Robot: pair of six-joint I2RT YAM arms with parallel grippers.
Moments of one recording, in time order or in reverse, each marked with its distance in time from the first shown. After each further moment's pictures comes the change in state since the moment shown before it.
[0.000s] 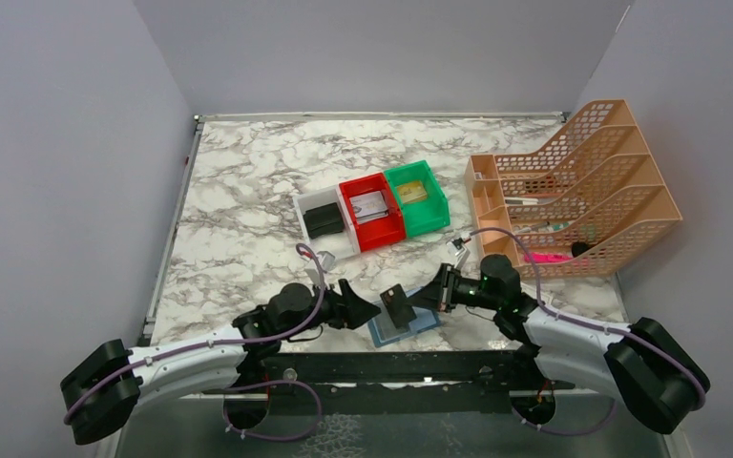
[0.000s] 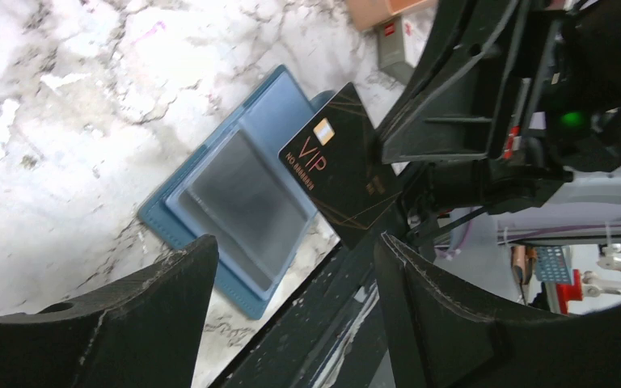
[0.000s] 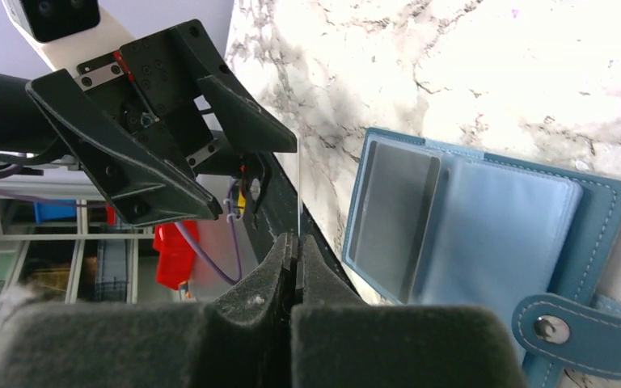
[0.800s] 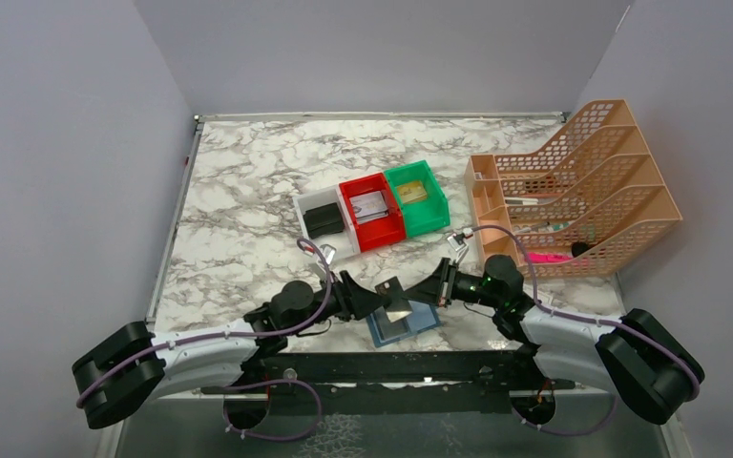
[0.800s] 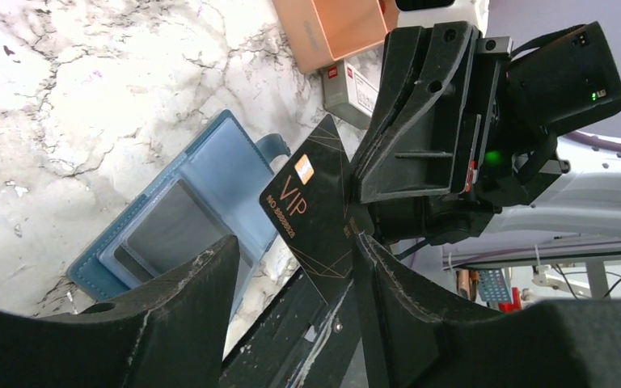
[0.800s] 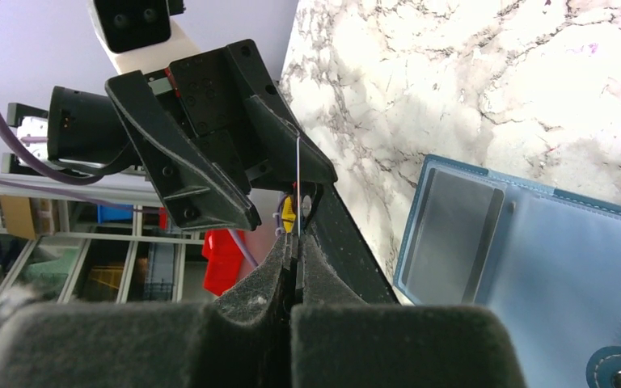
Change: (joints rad) left arm 0.000 0.150 -0.003 0.296 -0.003 -0.087; right arm 0.000 0.071 -0.009 0.227 -0.030 0.144
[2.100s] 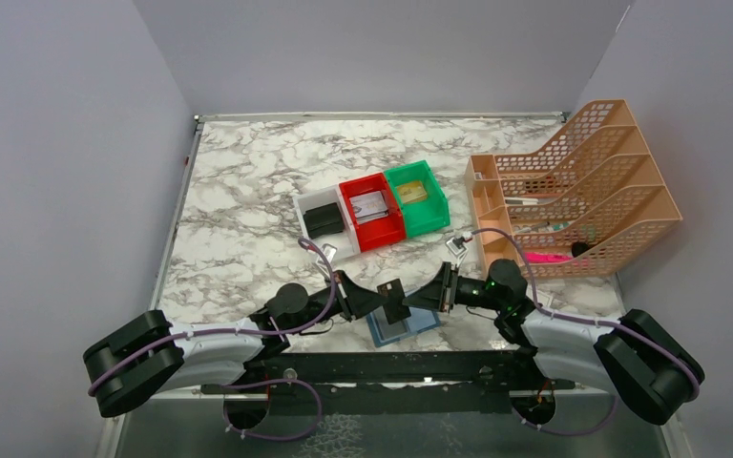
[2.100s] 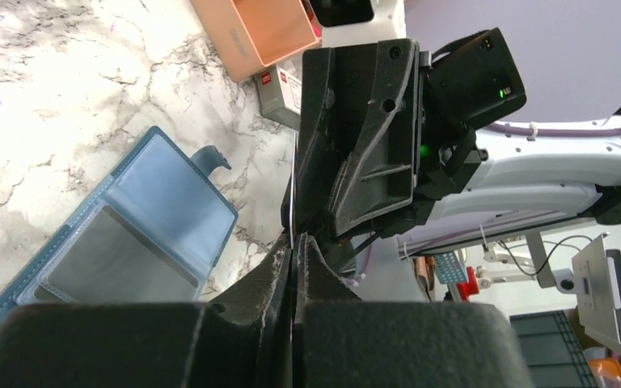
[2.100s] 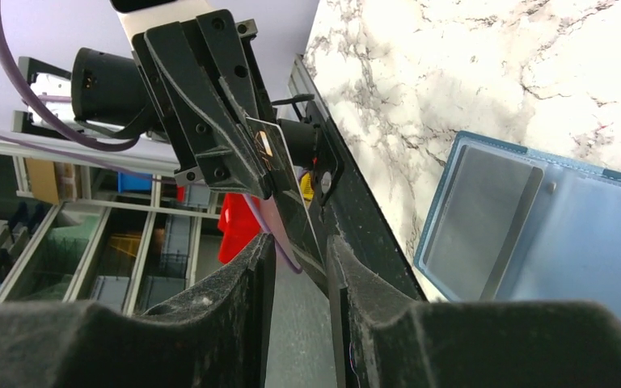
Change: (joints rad) left arm 0.002 0.123 -0.035 0.307 0.078 -0.036; right arm 0.000 -0.006 -0.043 0.096 -0.074 0.040
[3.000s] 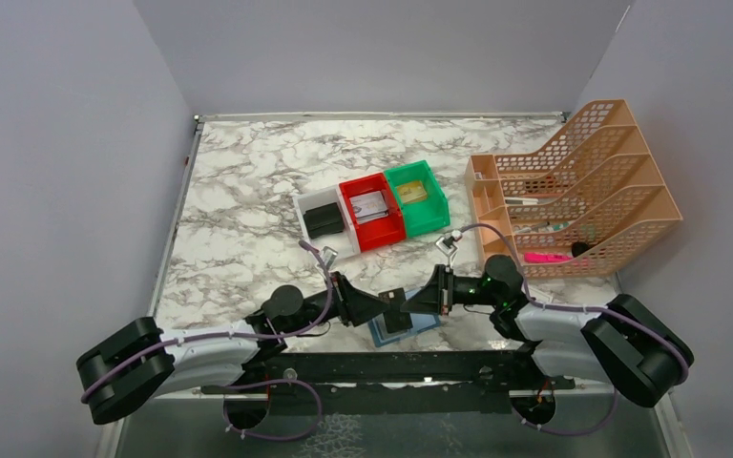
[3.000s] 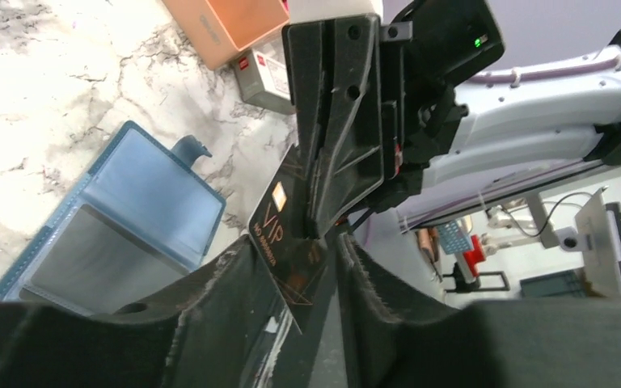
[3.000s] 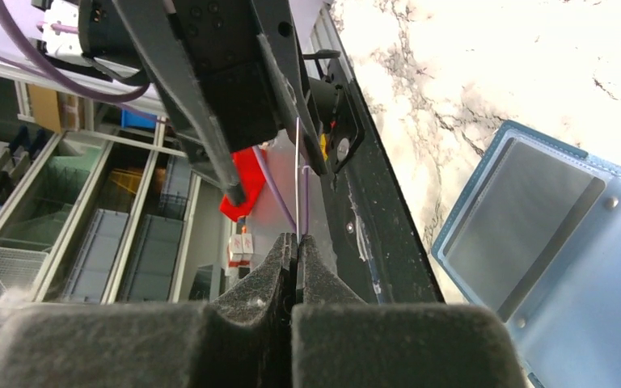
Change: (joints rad) left arm 0.000 -0.045 -0.014 -0.004 0.077 0.065; right arm 0.000 0.112 0.036 0.118 -0.156 -0.045
